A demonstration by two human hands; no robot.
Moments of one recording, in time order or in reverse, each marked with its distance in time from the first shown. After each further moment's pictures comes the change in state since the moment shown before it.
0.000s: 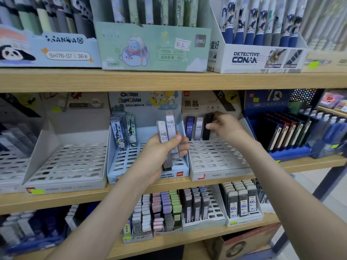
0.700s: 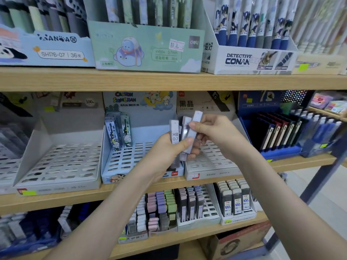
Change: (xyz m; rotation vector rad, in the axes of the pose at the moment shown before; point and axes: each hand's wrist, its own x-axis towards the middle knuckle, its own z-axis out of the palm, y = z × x) left_hand 0.002 -0.002 0.020 0.159 -0.176 0.016; right_hand -0.055 -0.044 -0.008 0.584 -0.136 -0.021
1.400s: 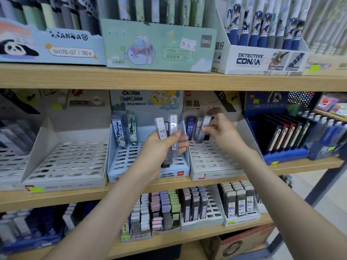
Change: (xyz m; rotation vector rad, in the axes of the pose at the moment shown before) left_hand 0.001 -0.001 -0.024 -0.164 0.222 0.019; right_hand 0.034 0.041 -0.011 -0.499 0.145 -0.137
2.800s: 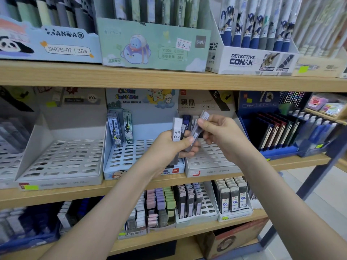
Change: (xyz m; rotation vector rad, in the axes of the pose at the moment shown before) left_hand -0.005 0.000 0.020 0.197 -0.226 -0.025; right_hand -0.034 -0.035 -0.015 0.660 -0.103 0.130
